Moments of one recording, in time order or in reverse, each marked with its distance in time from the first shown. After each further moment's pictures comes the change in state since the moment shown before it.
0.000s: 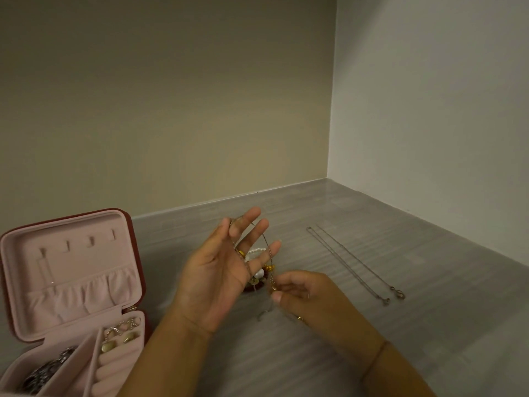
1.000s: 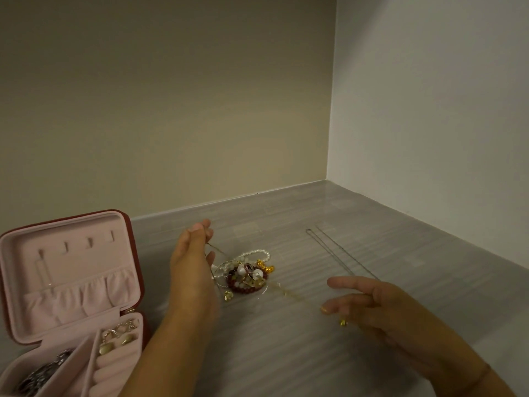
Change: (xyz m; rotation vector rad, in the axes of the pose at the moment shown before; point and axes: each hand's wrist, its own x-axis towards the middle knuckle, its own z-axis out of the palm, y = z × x) left_hand 0.011 -0.002 -0.017 0.478 0.598 0.310; right_hand -0.042 -0.002 -0.069 0.173 0.035 0.255
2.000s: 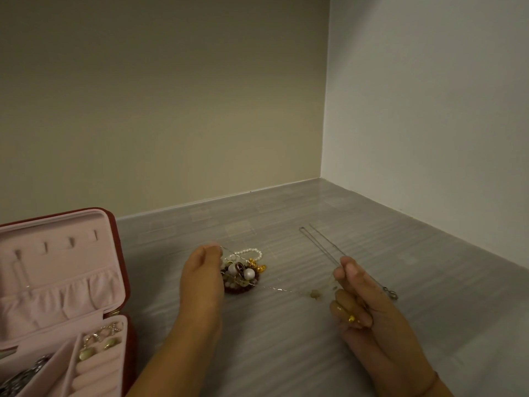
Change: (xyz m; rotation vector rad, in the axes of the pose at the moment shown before) left_hand -0.011 -0.024 0.011 0.223 -0.001 -0.092; right_hand 0.017 0.020 0.025 0.965 -0.018 -0.287
